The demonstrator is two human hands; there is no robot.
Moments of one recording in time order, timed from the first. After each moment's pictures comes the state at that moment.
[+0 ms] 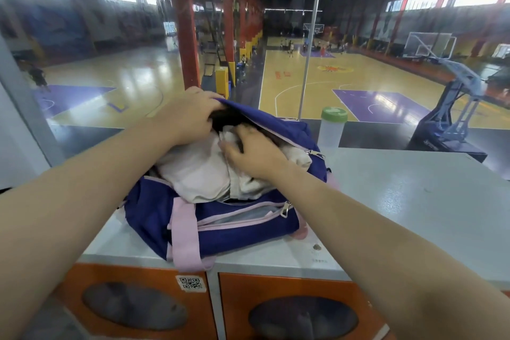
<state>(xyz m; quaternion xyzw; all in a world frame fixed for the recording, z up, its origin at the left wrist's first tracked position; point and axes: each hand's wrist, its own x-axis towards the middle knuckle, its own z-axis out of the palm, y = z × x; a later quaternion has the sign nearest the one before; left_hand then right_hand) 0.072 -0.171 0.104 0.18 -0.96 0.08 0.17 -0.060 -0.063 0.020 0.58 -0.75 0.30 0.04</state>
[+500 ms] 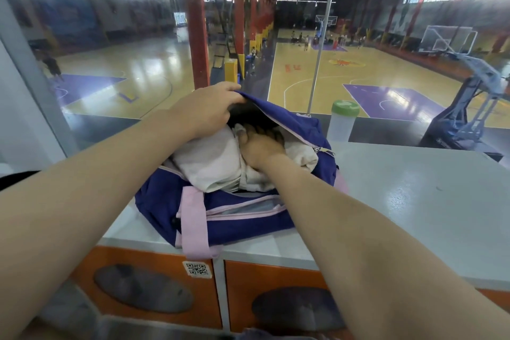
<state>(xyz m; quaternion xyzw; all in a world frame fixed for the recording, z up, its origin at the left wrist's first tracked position) 0.069 -0.161 0.095 0.17 -0.97 0.04 0.19 -0.066 -0.093 -0.006 0.49 -0.85 0.19 0.00</state>
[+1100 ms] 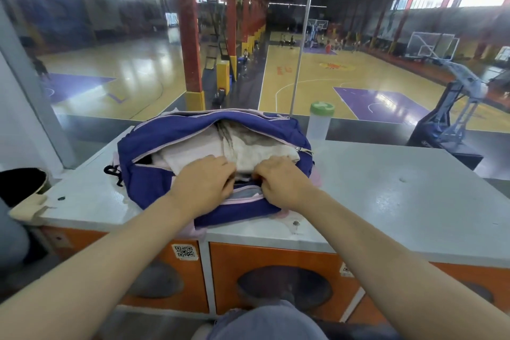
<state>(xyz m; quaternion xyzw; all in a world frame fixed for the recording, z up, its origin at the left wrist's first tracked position) 0.114 -0.065 -0.002 0.15 -0.96 0.10 0.20 -0.058 0.052 -0.006 0.66 -0.73 0.10 0.10</state>
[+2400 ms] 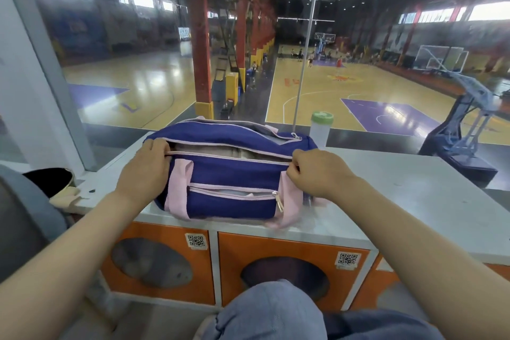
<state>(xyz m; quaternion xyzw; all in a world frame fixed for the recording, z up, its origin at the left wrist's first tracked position) 0.211 -0.099 0.018 0.39 -0.86 -0.05 0.32 -0.044 0.123 0.061 0.55 -0.83 0.05 0.10</state>
